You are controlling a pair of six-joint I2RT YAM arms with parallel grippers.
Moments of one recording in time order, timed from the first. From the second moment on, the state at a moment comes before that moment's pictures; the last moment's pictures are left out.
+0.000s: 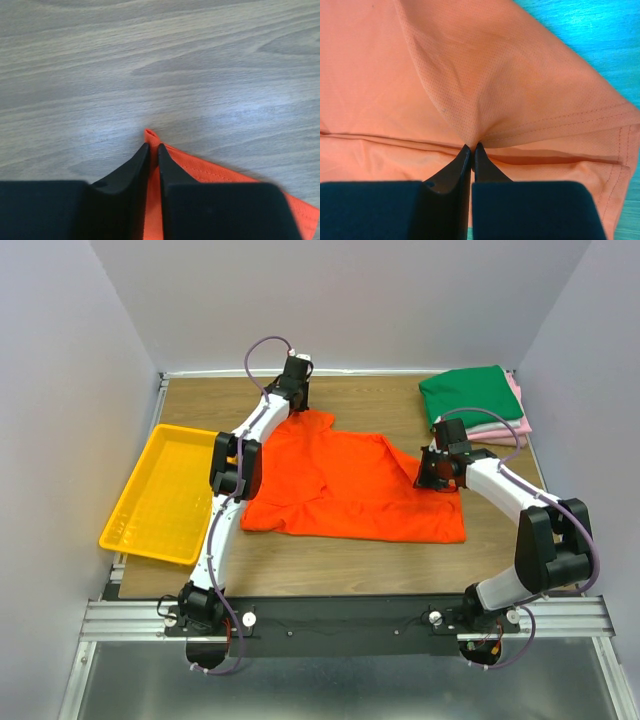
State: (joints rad) left arm -0.32 2.64 2.37 -0.46 -0.16 -0.14; right arm 0.23 1.51 0.94 -0.43 -0.06 0.38
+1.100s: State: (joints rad) left arm -0.22 2.34 2.02 -0.20 0.01 -0.05; right arm 0.16 1.71 1.22 -0.44 0.18 0.36
